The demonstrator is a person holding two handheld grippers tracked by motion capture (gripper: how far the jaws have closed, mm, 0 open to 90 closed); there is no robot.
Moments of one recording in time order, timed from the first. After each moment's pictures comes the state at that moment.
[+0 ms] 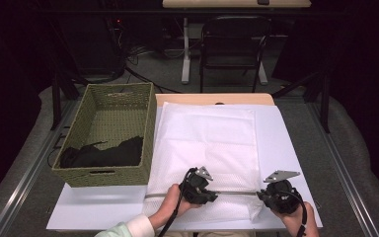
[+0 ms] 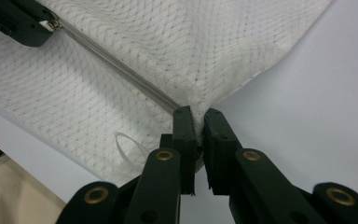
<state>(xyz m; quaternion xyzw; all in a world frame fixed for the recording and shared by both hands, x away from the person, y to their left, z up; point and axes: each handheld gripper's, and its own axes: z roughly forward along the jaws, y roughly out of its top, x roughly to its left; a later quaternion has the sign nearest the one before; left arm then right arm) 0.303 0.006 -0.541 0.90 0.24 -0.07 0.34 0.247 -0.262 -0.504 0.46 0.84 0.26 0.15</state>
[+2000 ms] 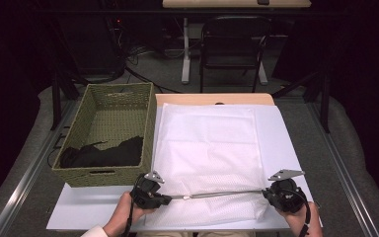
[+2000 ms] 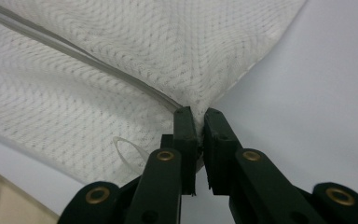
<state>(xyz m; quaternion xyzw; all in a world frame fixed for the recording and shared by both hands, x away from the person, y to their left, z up) 0.288 0.130 -0.539 0.89 0.33 -0.05 0.30 0.249 -0.271 -0.504 0.48 0.83 0.24 0.16</state>
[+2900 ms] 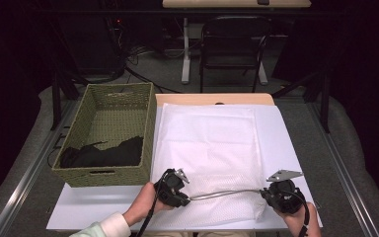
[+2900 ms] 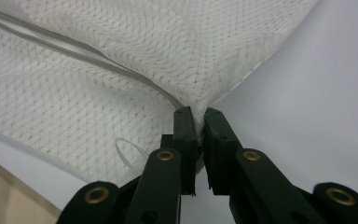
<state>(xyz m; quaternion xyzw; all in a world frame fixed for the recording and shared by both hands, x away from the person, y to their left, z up) 0.305 0.067 -0.534 0.94 0.24 -0.06 0.24 0.245 -0.266 -0.500 0.47 0.83 0.26 0.17</state>
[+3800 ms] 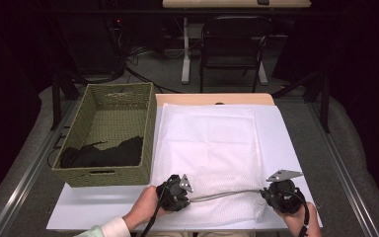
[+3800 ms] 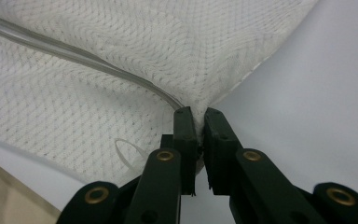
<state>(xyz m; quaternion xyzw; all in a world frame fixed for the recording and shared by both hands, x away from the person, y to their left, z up) 0.289 0.060 -0.533 0.96 0.18 0.00 0.22 0.245 -0.265 -0.500 0.47 0.83 0.25 0.17</state>
